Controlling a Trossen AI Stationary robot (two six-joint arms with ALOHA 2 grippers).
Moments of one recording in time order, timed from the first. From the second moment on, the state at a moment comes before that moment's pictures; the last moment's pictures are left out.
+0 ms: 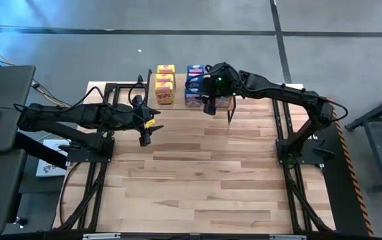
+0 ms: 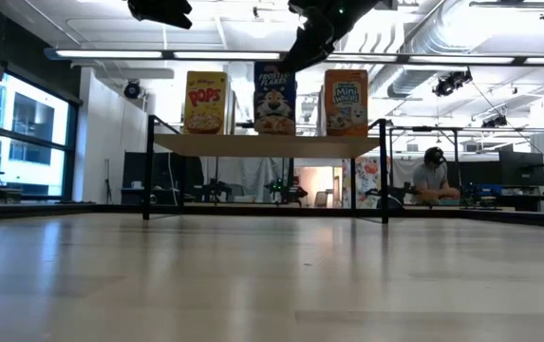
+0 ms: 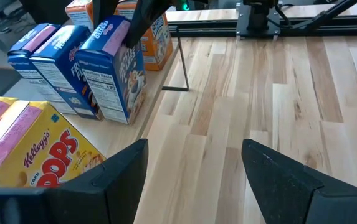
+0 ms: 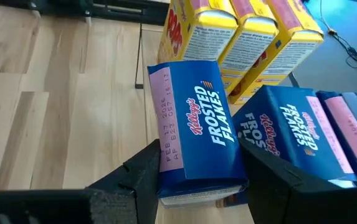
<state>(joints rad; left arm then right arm) -0.07 1.00 1.04 -0.58 -0.39 -0.01 -0.36 1.63 1.55 -0.56 -0.03 -0.35</state>
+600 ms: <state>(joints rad) -0.07 1.00 1.04 -0.58 -0.39 -0.01 -0.39 1.63 1.55 -0.57 -0.04 -0.33</state>
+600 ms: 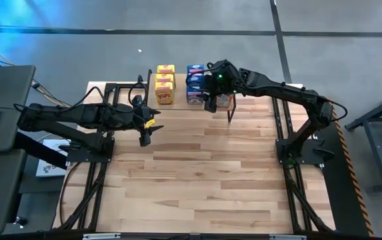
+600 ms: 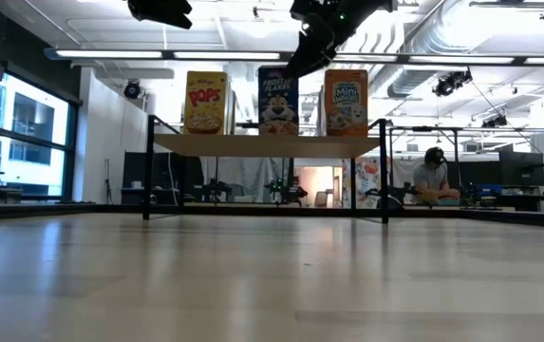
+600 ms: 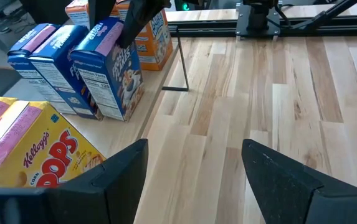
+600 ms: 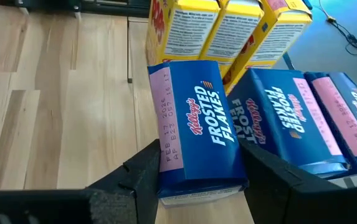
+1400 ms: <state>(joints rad) -0.07 1.00 1.04 -0.58 -0.39 -0.01 -0.39 1.64 1.55 -0.57 -0.05 -0.30</state>
